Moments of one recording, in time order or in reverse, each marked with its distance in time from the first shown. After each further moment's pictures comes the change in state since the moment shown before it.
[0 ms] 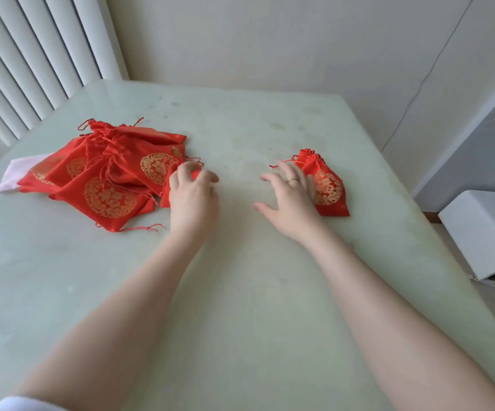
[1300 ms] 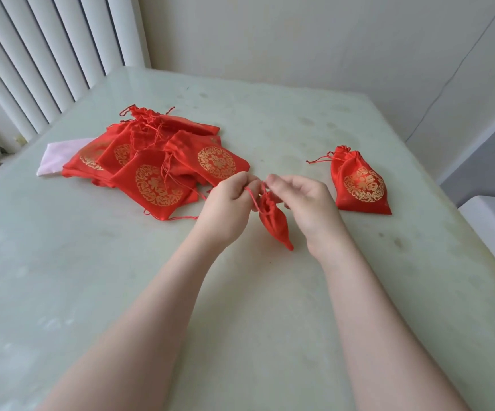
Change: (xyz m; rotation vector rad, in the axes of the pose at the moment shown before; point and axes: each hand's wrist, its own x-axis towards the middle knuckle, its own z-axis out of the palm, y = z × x) left_hand -0.023 -0.010 -0.058 -0.662 -0.331 -0.074; right_hand -0.024 -0.091 -0.006 1.124 -0.016 0.265
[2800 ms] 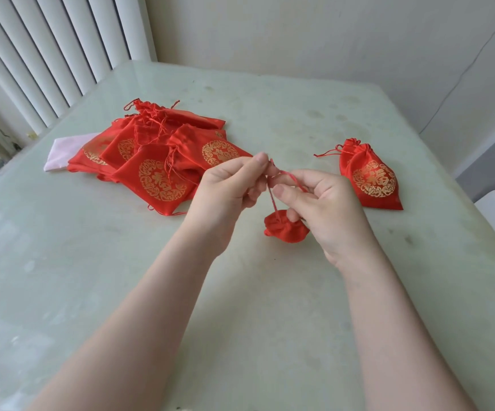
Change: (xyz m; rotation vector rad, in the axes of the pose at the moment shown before) left_hand -0.008 0.020 -0.008 -0.589 -0.049 -0.082; right_hand -0.020 -0.012 -0.008 -0.088 -0.035 -0.087
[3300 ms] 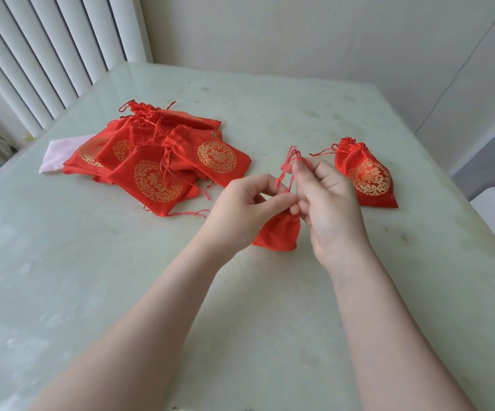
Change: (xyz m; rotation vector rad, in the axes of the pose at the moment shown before) left_hand -0.009 -0.012 0.010 0.450 -0.148 0.074; right_hand 0.002 0.000 0.004 0.329 0.188 0.068
